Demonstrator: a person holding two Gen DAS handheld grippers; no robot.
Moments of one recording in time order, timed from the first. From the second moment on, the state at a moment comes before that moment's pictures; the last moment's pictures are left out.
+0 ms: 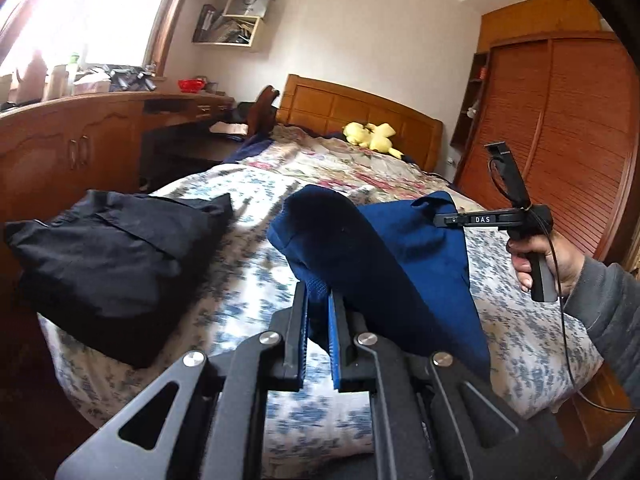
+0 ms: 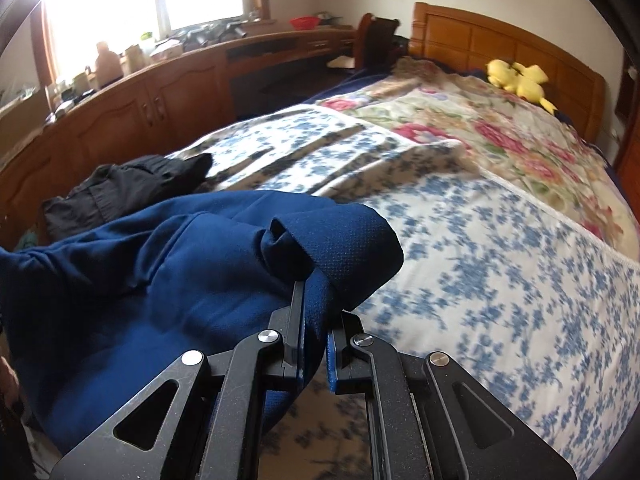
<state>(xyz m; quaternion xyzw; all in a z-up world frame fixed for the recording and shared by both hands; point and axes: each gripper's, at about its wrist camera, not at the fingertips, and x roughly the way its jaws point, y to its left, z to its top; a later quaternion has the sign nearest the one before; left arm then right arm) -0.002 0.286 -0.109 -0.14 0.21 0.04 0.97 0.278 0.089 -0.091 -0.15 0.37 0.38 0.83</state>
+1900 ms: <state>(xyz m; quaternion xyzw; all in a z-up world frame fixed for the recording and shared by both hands) -0.062 0.506 -0.085 -0.09 0.21 0.28 0.93 0.130 0.464 -0.138 -0.22 0.31 0.58 0.72</state>
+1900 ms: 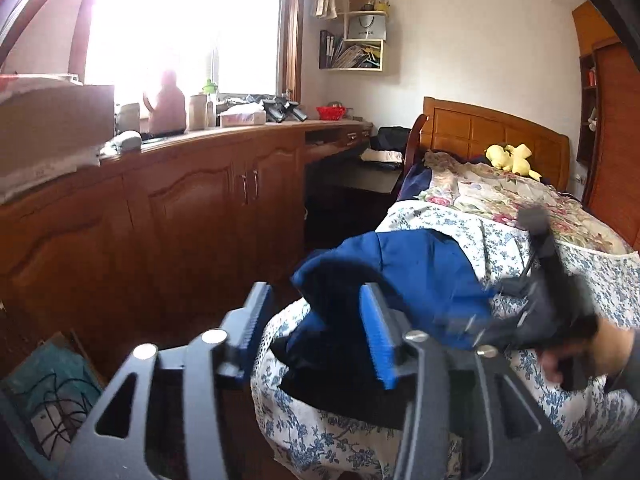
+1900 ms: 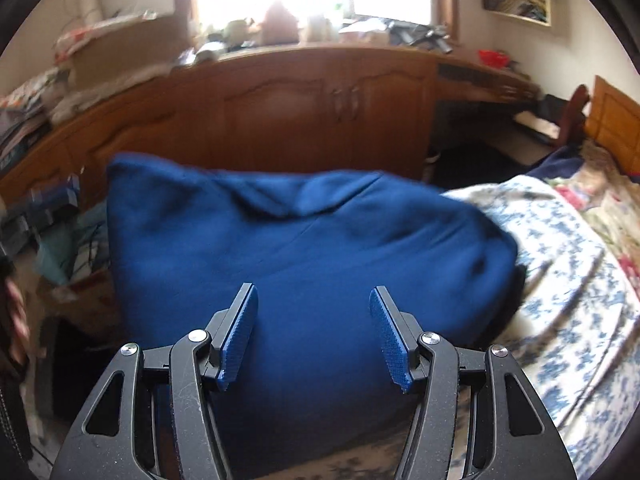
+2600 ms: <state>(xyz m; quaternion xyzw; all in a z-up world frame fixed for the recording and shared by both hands) -0.035 0.415 -0.034 -0.05 0.21 0.25 0.94 0.108 0.334 -0.077 -0.17 0.28 0.55 0.77</state>
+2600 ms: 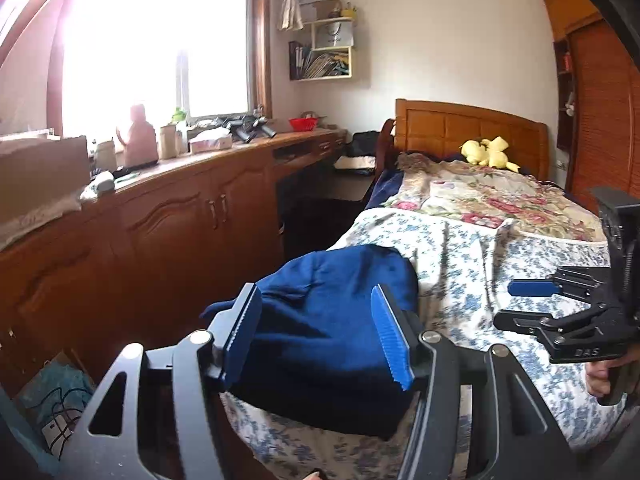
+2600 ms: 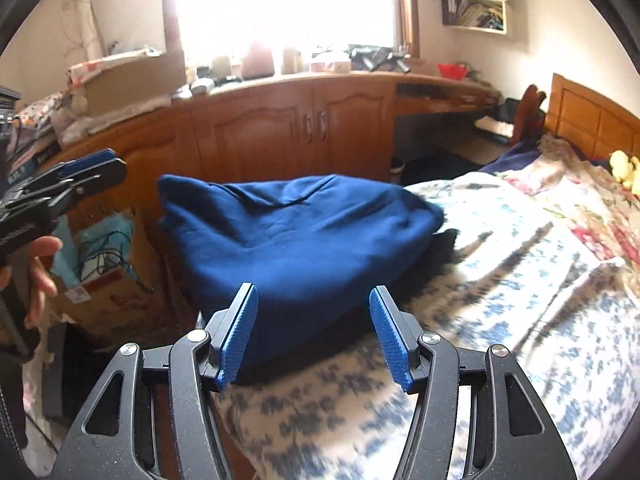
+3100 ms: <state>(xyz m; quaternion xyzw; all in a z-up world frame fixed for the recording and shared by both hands) 0.005 0.306 -0.033 -0.07 0.22 0.18 0.96 0.108 0.187 -0.044 -0.14 0.25 0.51 0.82</state>
